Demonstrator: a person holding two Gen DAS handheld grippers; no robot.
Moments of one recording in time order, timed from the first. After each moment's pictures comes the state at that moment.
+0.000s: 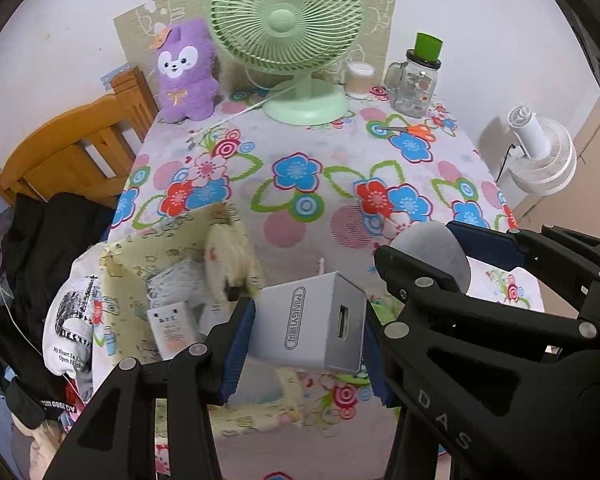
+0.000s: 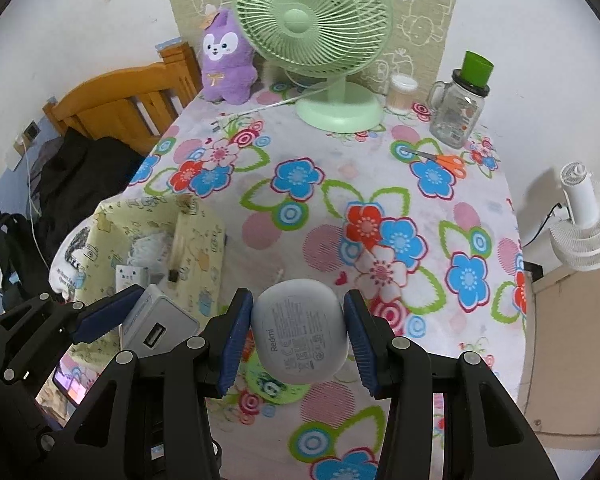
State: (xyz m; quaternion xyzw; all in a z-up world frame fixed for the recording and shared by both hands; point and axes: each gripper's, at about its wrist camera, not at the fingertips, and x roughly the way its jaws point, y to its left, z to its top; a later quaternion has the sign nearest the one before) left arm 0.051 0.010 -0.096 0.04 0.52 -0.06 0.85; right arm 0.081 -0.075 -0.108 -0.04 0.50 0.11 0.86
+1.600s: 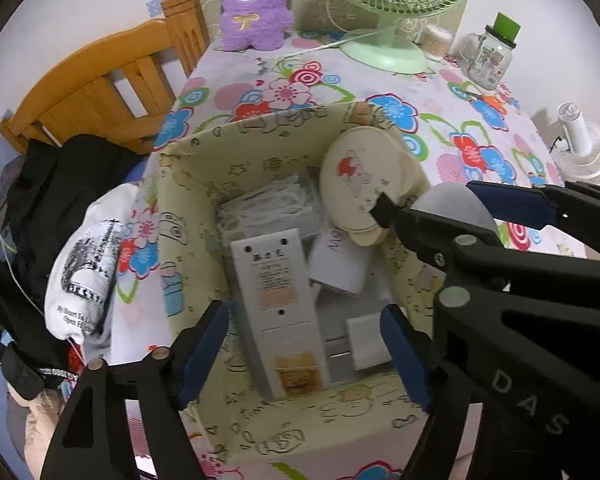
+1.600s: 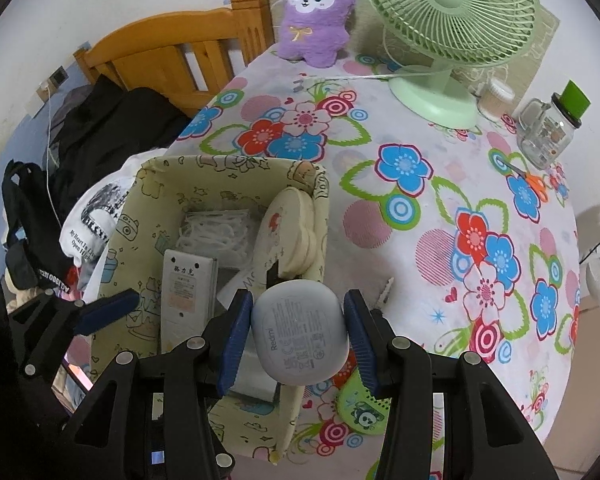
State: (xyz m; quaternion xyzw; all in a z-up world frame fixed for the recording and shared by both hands) left arm 0.046 0.111 -0.159 0.02 0.57 -0.01 0.82; right arm 0.094 0.034 -0.157 -0.09 0.53 0.17 0.82
